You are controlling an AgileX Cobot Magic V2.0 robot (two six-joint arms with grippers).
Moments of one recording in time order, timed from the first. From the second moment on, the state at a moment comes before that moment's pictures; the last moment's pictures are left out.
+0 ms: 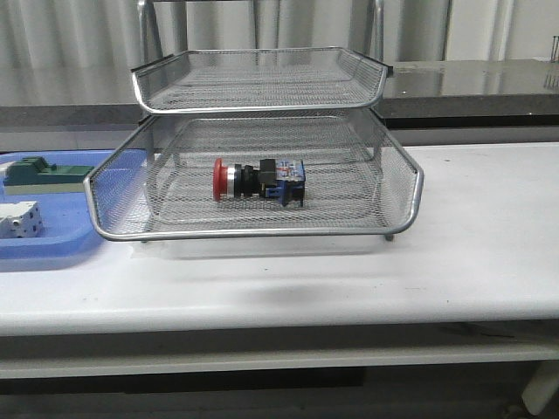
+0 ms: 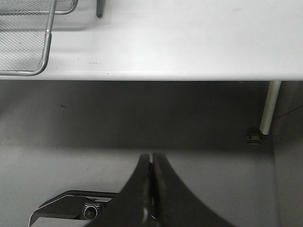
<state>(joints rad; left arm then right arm) -0.01 0.27 -0.37 -0.51 0.18 0.54 0.15 0.70 -0.87 -0.02 1.11 0.14</state>
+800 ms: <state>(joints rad) -0.01 0.27 -0.37 -0.51 0.18 0.54 0.15 0.70 -0.87 -0.02 1.11 0.14</state>
